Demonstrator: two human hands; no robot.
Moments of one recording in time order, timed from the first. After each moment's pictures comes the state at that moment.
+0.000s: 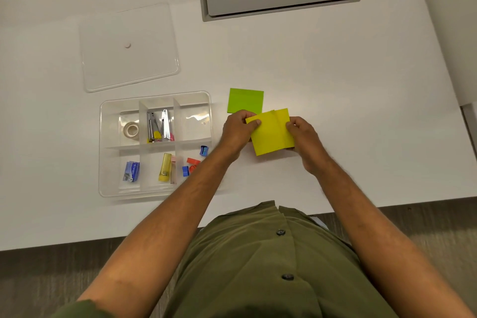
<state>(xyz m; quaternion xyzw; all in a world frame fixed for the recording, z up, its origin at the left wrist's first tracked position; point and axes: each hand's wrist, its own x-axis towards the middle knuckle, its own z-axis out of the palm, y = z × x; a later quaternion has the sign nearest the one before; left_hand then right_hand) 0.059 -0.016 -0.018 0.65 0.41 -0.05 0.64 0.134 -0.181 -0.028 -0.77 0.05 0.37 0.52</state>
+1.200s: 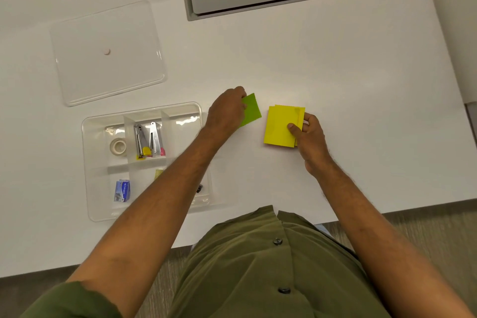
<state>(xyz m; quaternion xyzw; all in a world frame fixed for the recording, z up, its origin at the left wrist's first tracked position) 0.129 0.039 -0.023 0.92 0.25 -0.12 0.29 0.162 -0.181 -0.045 -0.77 0.13 0.29 0.55</state>
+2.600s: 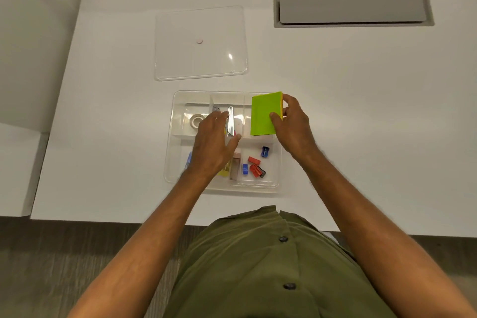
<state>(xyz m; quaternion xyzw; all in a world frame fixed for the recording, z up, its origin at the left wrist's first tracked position) -0.113 0.135 0.009 0.91 0.31 0.01 0.28 0.044 0.002 0.033 -0.85 -0.13 0.28 0.43</state>
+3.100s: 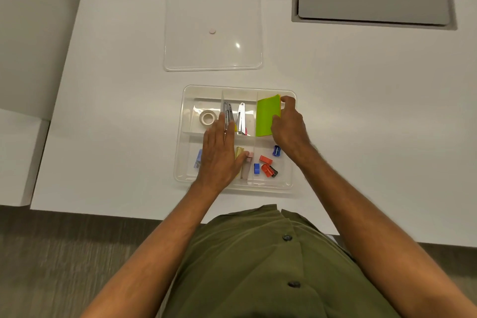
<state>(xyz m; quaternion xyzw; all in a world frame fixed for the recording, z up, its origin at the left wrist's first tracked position) -0.141 0.130 -0.030 0.93 0.30 -0.05 0.19 0.032 0.044 0.006 -0.89 -0.15 0.30 0.31</state>
